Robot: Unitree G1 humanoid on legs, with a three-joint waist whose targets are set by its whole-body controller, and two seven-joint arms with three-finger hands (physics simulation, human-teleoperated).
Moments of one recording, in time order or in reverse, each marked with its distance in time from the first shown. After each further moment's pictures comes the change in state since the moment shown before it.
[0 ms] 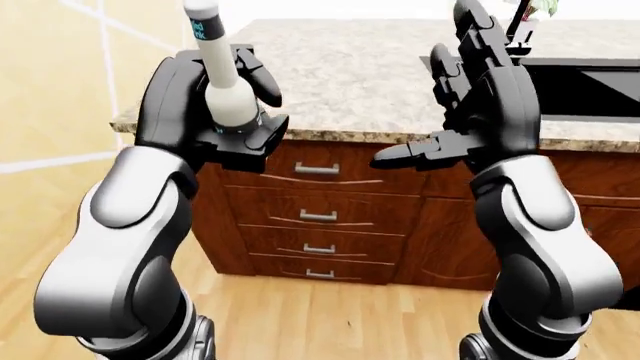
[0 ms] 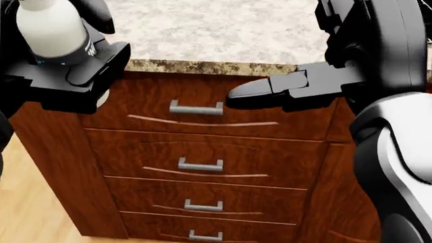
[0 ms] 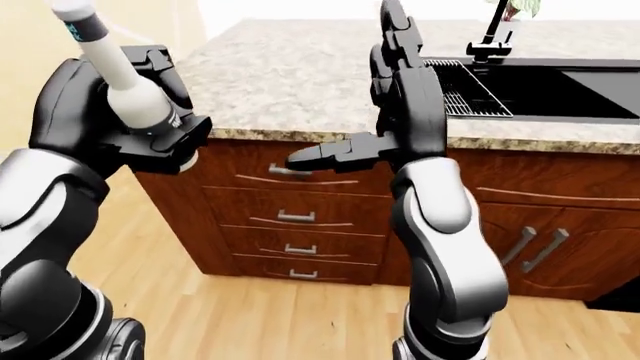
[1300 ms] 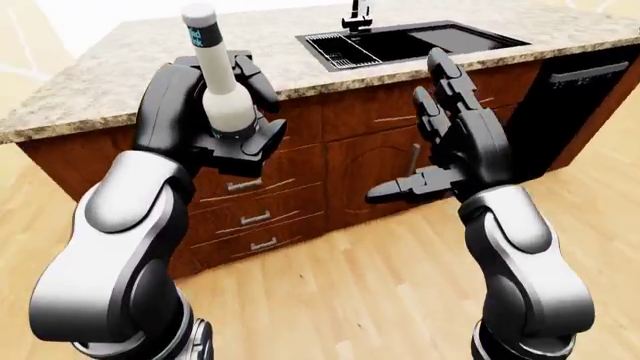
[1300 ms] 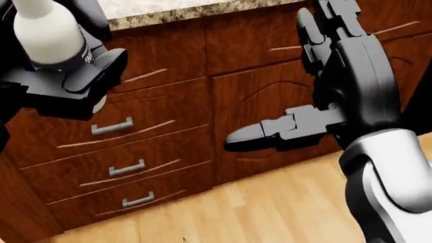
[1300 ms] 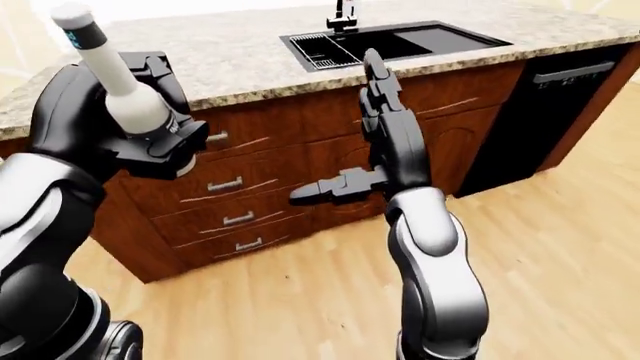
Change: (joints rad) left arm 0.019 0.007 0.012 -0.015 0.005 0.010 -0.031; right arm 0.147 0.068 0.028 -0.023 -0.131 -0.009 0.146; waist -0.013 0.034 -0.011
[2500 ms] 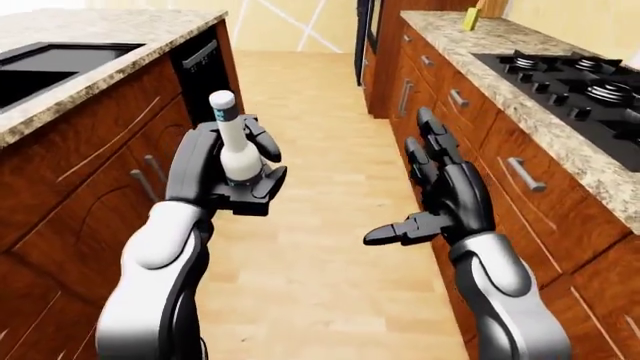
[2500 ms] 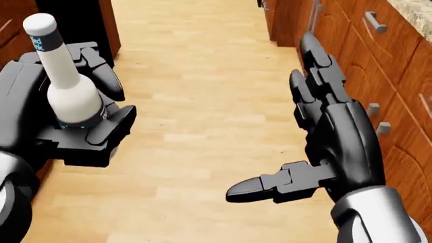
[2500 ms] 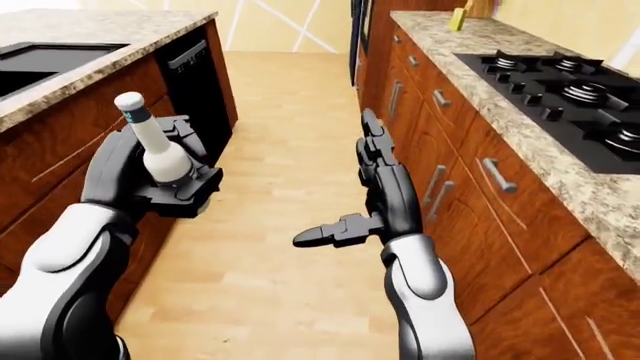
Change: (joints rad) left arm 0.280 -0.105 -0.054 0.012 0.129 -0.174 -0.026; right arm 0.281 0.043 0.053 -0.014 0.011 -0.146 0.001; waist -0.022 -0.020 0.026
